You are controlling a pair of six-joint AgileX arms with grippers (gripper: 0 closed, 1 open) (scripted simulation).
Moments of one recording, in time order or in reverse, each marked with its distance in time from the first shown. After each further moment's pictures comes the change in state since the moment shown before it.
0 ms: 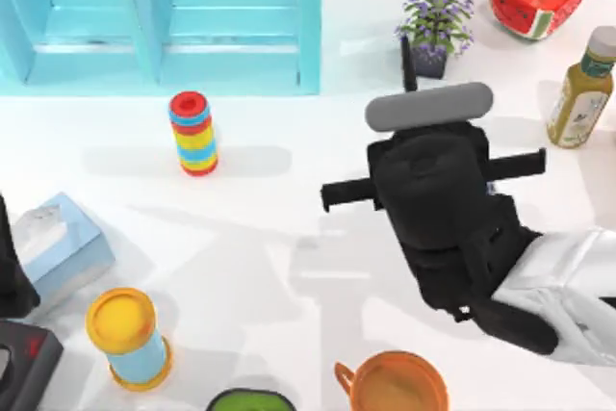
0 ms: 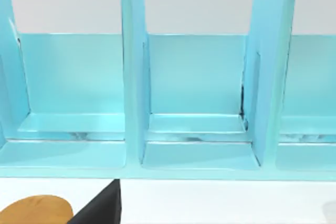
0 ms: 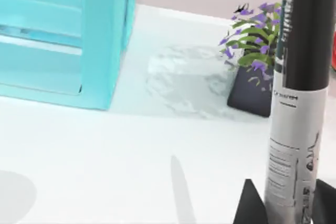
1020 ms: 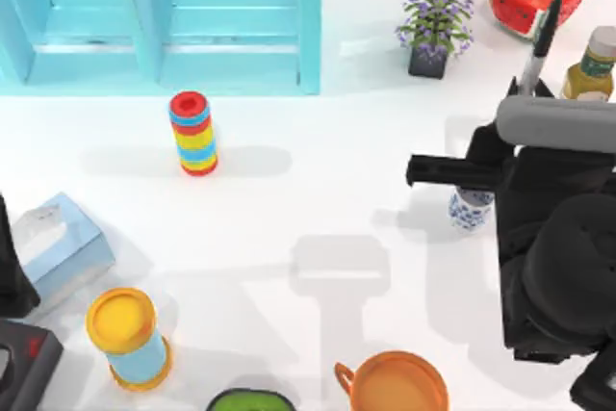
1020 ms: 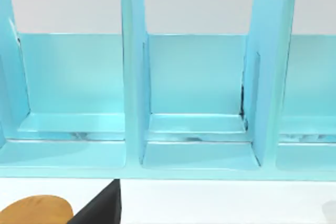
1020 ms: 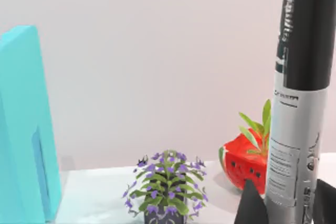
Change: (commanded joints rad) left arm 0.000 0.000 0.000 0.000 0.000 0.000; right arm 0.019 -0.218 -0.297 0.602 0.212 -0.221
